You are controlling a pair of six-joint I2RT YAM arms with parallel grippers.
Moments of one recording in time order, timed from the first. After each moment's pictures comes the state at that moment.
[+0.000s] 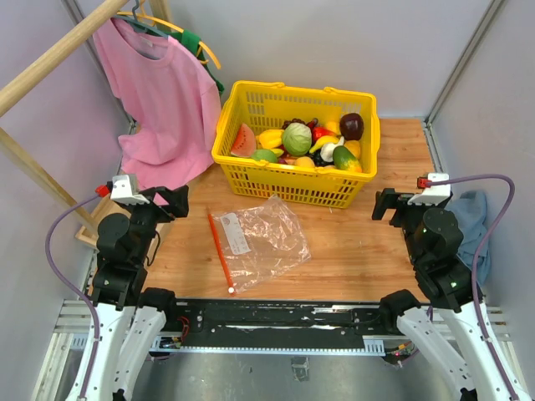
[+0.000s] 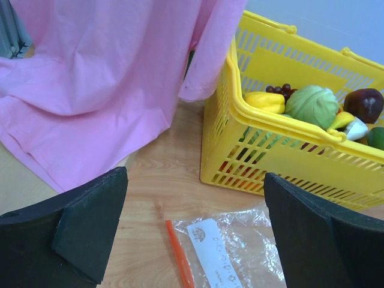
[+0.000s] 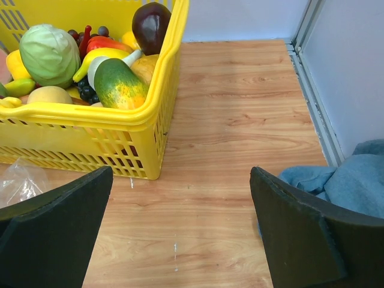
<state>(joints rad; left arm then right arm) -0.14 0.41 0.65 -0.26 -0.06 -0.31 0.37 0.47 0.76 -0.44 0.39 0.07</state>
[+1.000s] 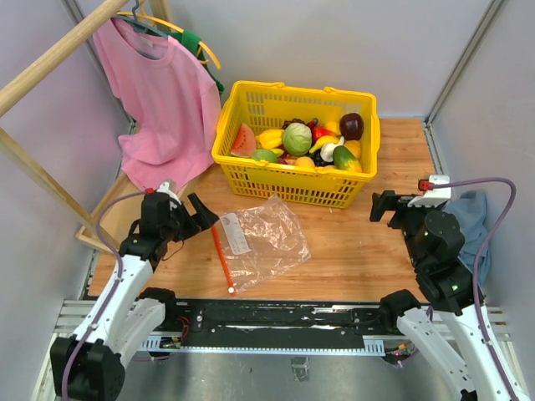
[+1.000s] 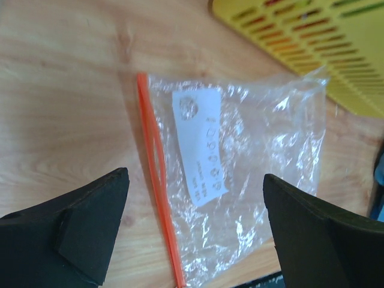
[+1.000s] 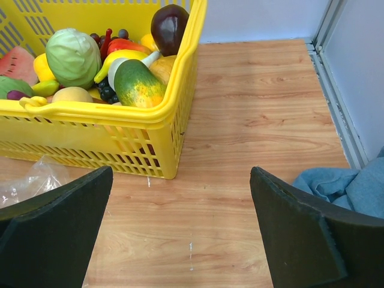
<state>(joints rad) -0.14 0.77 0.55 -0.39 0.17 -0.61 0.37 0.45 0.75 -0.44 0.35 0.12</state>
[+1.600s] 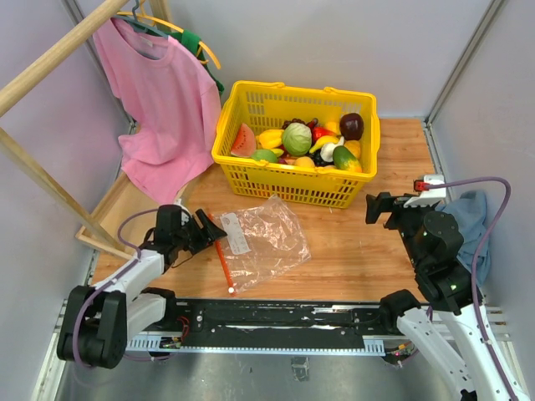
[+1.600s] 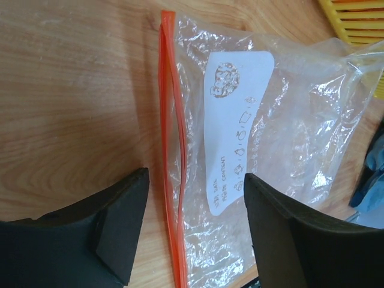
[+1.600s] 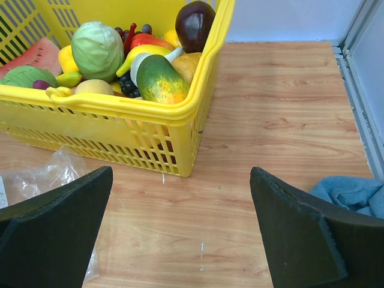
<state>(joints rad) -0.14 1.03 0.28 -0.02 0.33 -0.74 0.38 0.45 0.74 -0.42 0.27 0.12</state>
